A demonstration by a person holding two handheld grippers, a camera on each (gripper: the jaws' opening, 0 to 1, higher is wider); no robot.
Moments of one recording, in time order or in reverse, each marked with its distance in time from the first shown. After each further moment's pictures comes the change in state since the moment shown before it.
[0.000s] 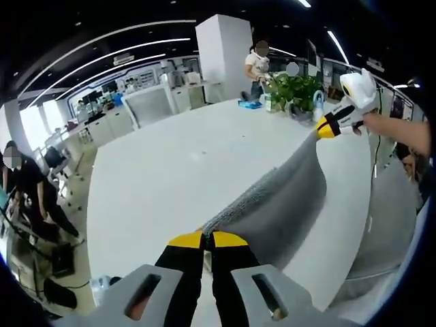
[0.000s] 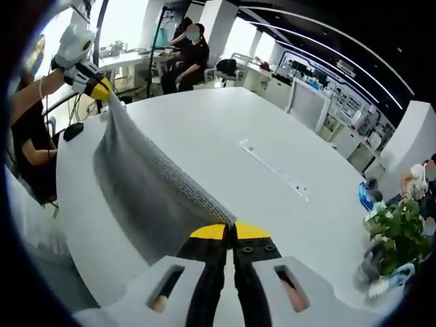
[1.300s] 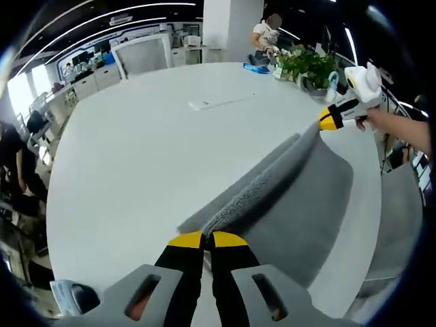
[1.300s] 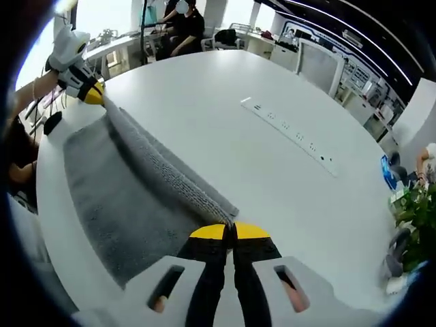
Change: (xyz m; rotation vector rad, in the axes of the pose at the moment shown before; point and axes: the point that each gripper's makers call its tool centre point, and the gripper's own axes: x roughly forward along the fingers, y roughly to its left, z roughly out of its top) left arm 0.109 0.015 -0.055 -0.068 0.202 -0.087; right arm 0.104 -0.011 -0.048 0.058 0.181 0.059
